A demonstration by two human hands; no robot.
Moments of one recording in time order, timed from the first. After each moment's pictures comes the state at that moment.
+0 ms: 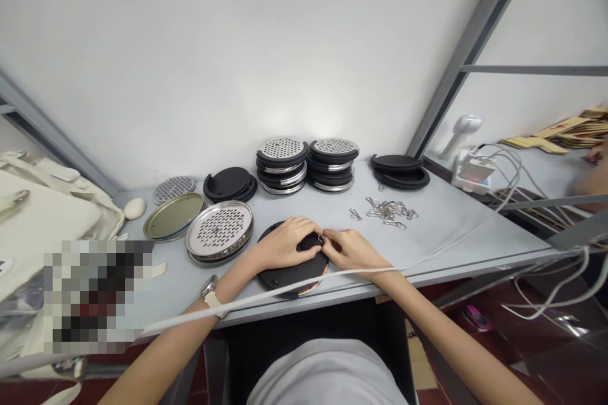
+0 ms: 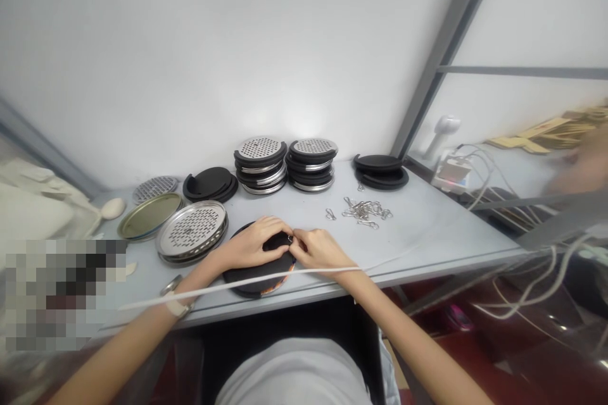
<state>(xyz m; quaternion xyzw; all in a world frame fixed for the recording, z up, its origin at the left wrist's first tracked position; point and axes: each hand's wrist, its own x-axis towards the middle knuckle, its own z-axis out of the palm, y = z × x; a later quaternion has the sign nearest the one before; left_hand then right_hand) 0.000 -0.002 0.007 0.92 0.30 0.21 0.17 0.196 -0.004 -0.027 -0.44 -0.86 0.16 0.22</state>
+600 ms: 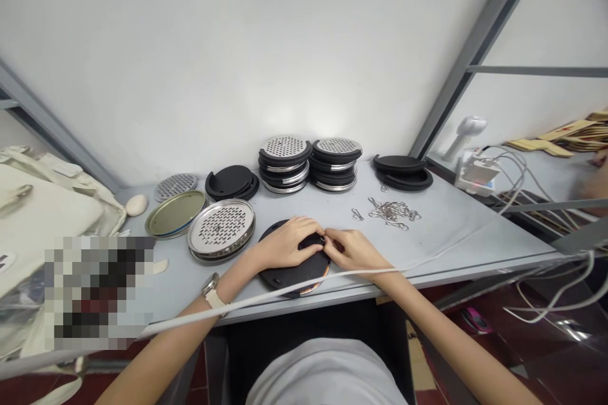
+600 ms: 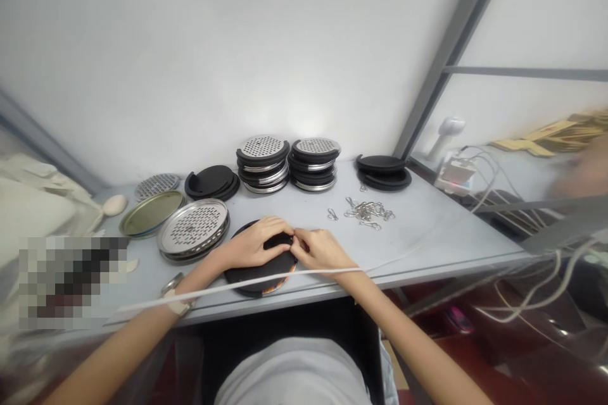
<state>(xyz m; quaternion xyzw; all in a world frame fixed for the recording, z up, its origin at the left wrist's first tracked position) -0.001 -0.002 0.006 0.92 0.29 0.21 0.18 0.194 -0.006 -0.026 -0.43 -0.85 0.19 0.24</state>
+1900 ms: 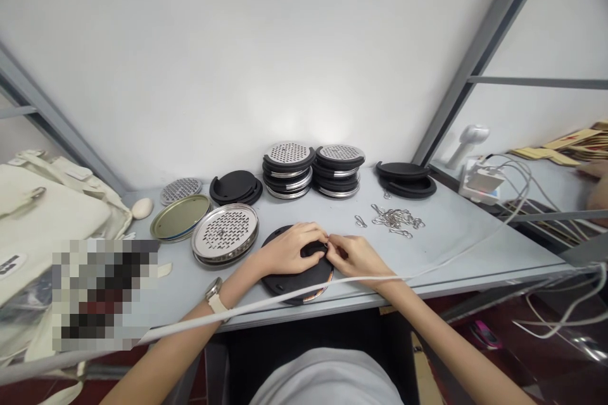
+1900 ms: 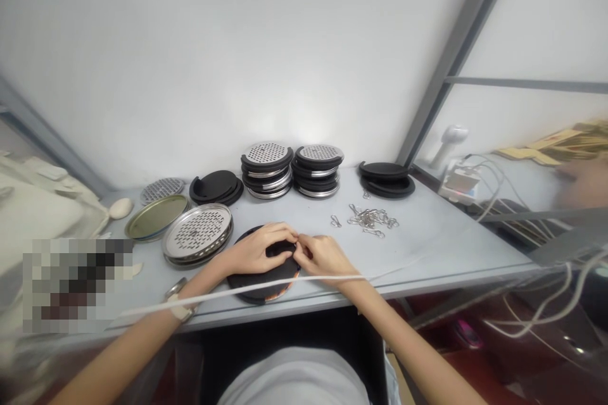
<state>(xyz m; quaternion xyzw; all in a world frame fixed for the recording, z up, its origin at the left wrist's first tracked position) -0.003 -0.001 0.002 0.91 0.28 0.24 0.19 0.193 -0.004 -0.028 -0.43 -0.85 0.19 0.25</state>
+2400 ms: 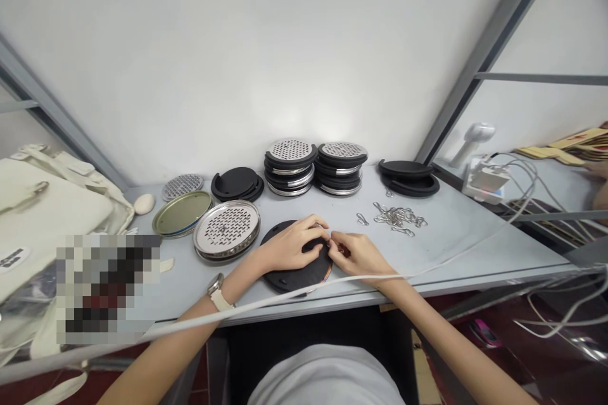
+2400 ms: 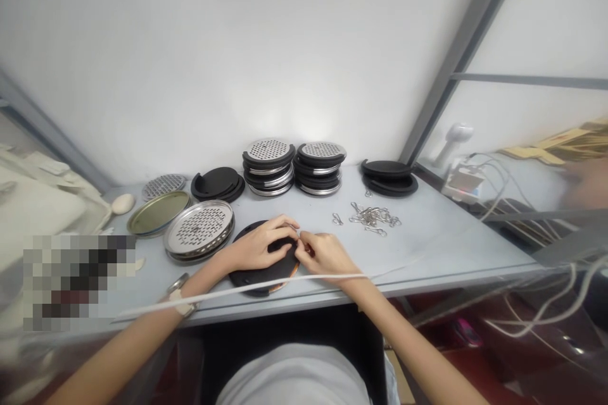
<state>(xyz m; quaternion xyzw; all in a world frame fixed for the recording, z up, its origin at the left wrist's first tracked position) -0.003 -0.002 0.002 0.91 0.29 0.23 0.18 0.194 -0.005 -0.029 -0.43 -0.85 0.17 0.26</state>
